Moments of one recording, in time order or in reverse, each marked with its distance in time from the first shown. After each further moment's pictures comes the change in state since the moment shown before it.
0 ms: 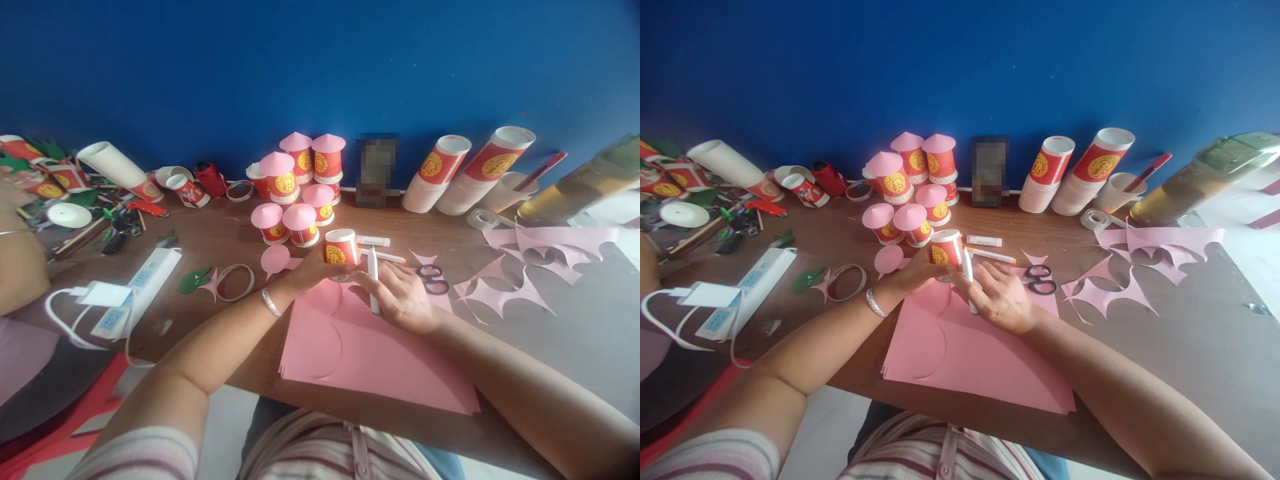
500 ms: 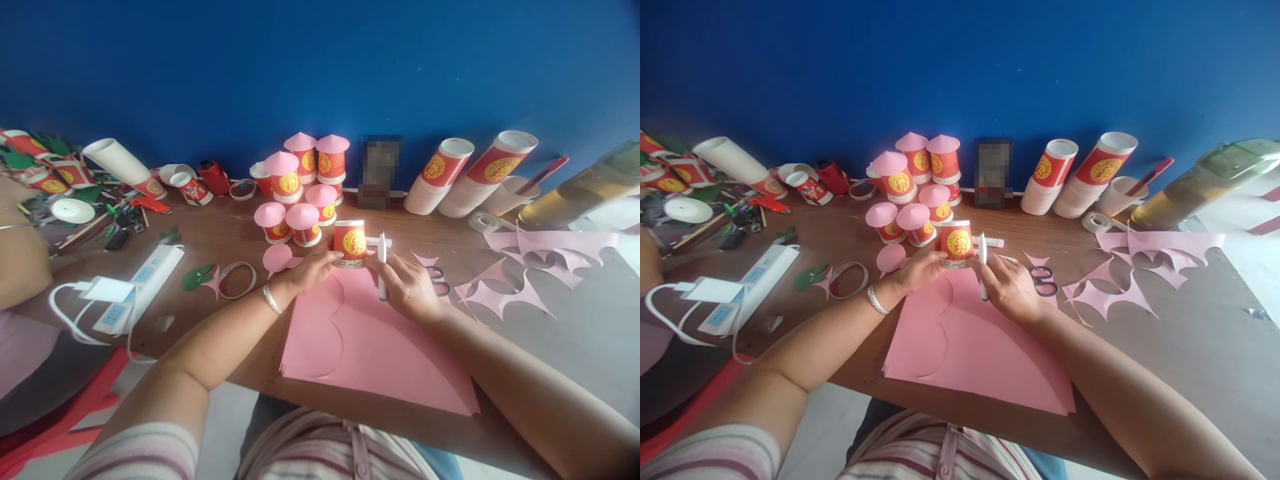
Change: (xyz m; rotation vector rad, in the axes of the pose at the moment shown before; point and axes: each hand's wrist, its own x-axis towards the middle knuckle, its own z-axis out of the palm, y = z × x) left_hand 0.008 -0.025 -0.008 -0.220 -0.063 0.127; right_hand -0.010 0.016 0.007 -0.027 -0.031 0.113
